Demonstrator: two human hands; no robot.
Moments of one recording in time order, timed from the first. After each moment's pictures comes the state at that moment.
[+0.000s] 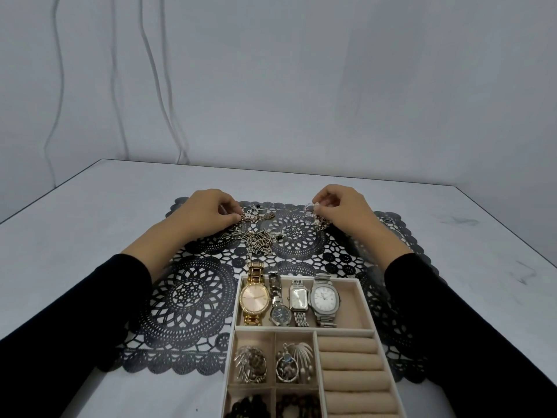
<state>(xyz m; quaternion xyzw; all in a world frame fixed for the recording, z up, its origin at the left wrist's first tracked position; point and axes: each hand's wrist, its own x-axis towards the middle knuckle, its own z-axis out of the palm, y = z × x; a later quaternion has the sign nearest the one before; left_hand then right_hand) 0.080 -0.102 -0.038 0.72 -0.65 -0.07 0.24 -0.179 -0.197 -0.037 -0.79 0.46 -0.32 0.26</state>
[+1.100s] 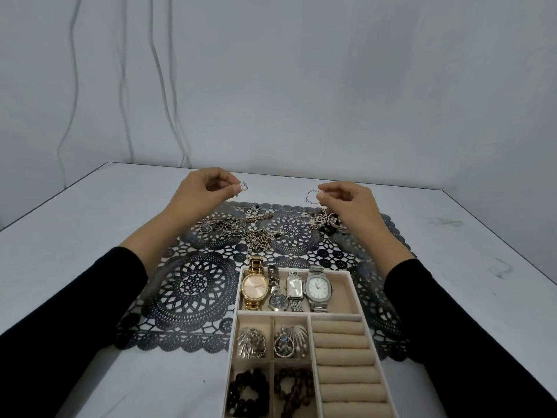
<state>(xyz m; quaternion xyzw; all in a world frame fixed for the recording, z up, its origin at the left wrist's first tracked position) 0.071 -0.077 -0.013 0.62 -0.57 -0.19 0.51 -0.193 -0.164 -0.020 -0.67 0.42 -0.46 0.40</state>
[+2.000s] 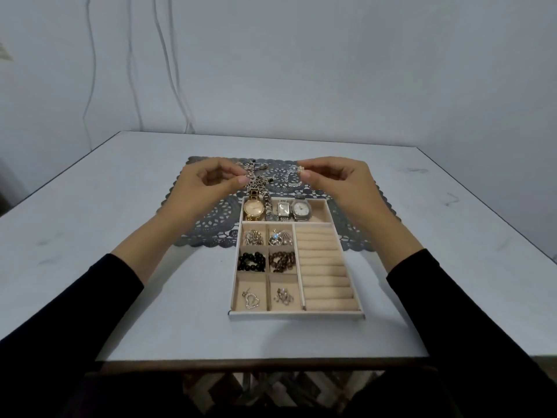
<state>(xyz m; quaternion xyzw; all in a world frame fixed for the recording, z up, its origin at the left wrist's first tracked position) 0.002 0.065 -0.016 0.54 -0.58 -0.25 0.56 -0.236 -0.007 -0.003 -0.70 0.29 -0.46 0.46</state>
